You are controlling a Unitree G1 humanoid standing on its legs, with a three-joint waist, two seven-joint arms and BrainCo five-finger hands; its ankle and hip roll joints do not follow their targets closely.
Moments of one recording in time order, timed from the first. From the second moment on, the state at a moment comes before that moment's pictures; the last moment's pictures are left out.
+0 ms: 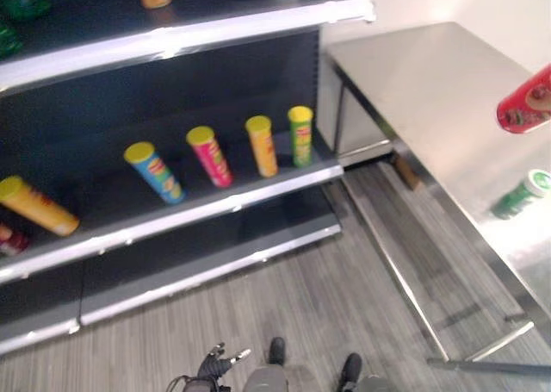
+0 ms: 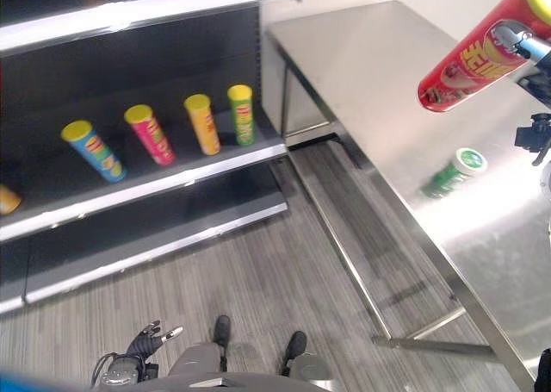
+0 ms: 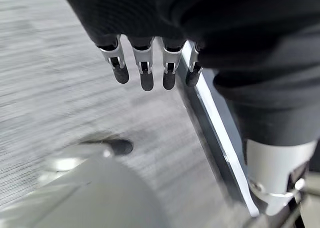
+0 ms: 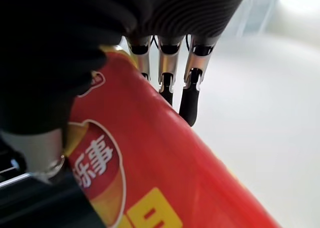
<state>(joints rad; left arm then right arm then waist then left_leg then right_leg) 0.11 0.26 -0.11 0.98 -0.15 -0.11 0.07 -0.27 -1.07 -0.33 -0.03 0.09 -0.24 -0.33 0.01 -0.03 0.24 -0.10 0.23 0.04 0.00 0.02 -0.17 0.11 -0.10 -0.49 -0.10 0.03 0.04</state>
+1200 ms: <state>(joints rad) 0.05 0.31 -0.11 0.96 -0.11 -0.10 0.06 -0.17 -0.91 -0.31 -0.28 0.09 -0.25 -0.20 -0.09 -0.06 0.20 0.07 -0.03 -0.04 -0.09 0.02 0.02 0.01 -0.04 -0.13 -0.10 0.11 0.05</state>
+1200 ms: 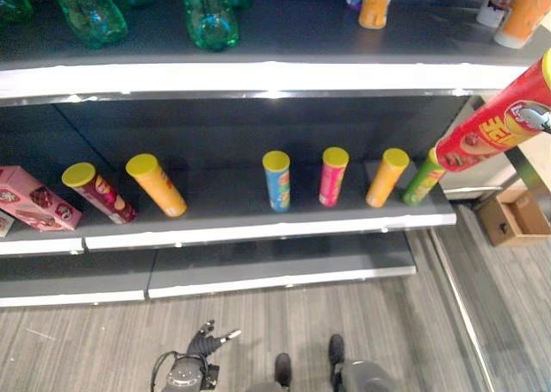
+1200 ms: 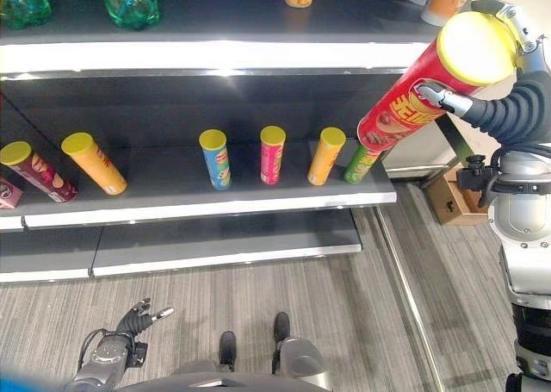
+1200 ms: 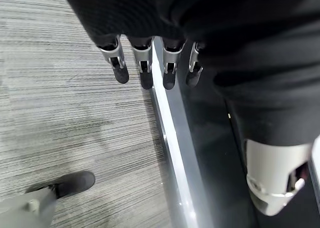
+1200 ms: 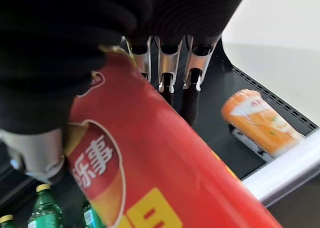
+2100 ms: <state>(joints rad) 0.03 0.37 -0.05 0.98 -0.11 -0.12 0.07 -0.09 -0.72 -0.04 -0.31 0.08 -0.20 -0.04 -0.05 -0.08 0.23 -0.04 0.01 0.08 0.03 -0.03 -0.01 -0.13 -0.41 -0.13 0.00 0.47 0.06</state>
